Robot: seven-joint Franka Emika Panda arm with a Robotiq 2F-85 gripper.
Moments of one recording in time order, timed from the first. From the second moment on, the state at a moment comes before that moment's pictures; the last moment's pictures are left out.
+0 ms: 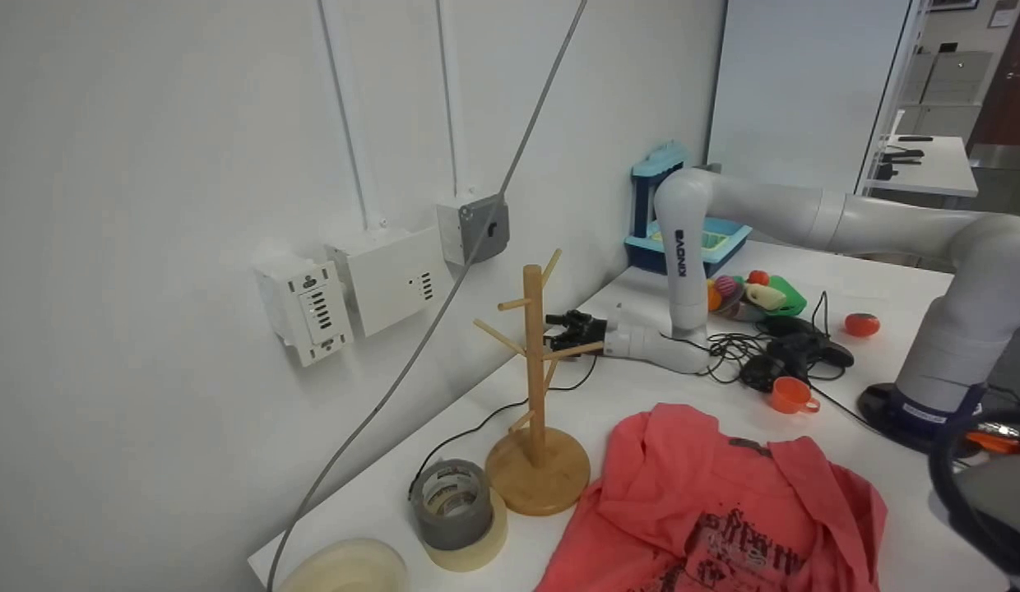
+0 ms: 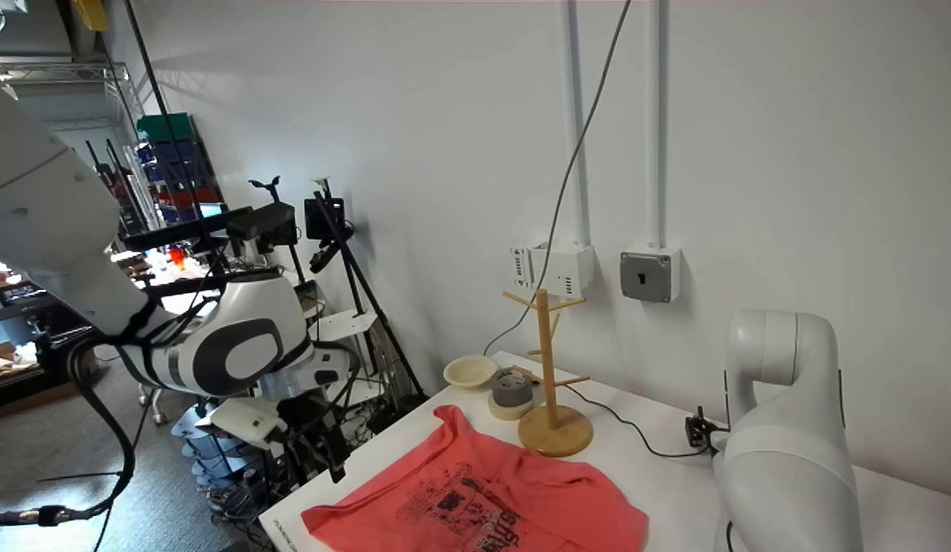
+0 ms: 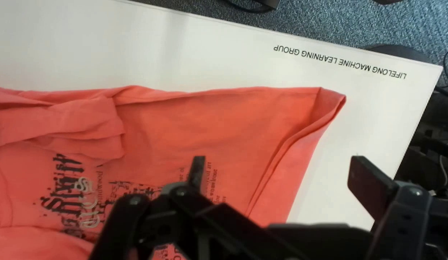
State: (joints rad) arm 0.27 -0.01 0.30 -2.71 0.01 2.71 0.16
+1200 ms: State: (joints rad) arm 0.29 0.24 0.28 -2.68 -0.21 2.89 0.41
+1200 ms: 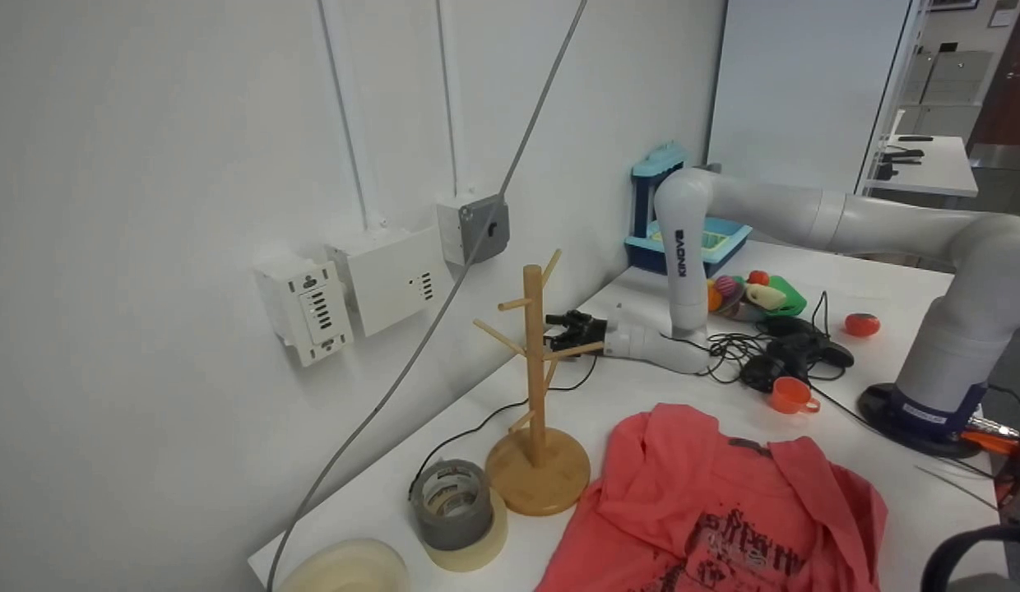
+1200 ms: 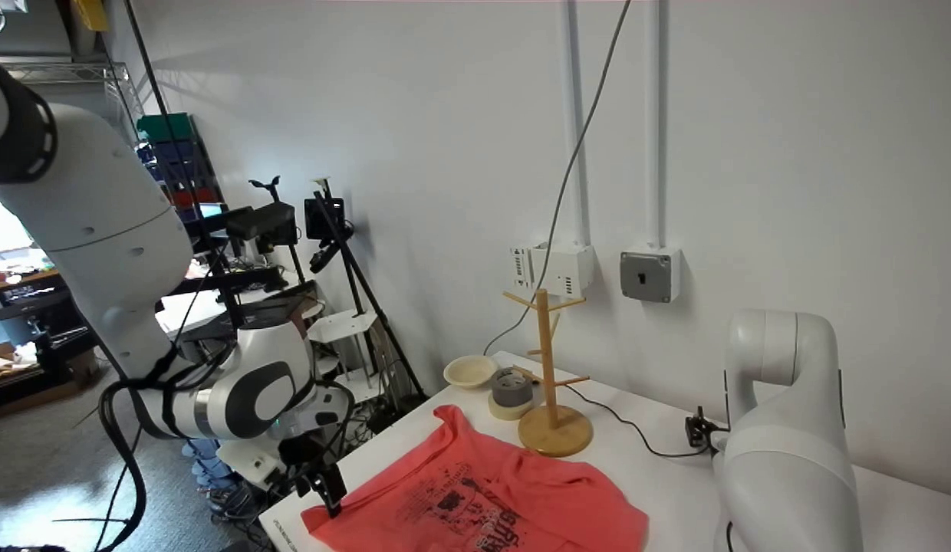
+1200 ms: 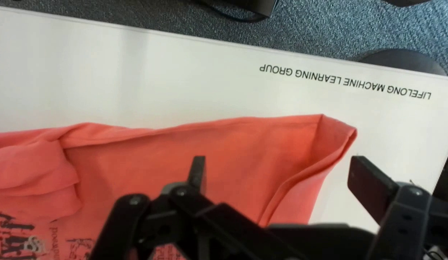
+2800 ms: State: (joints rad) arm 0.53 0.57 0.16 -2.46 -0.07 2.97 0.41
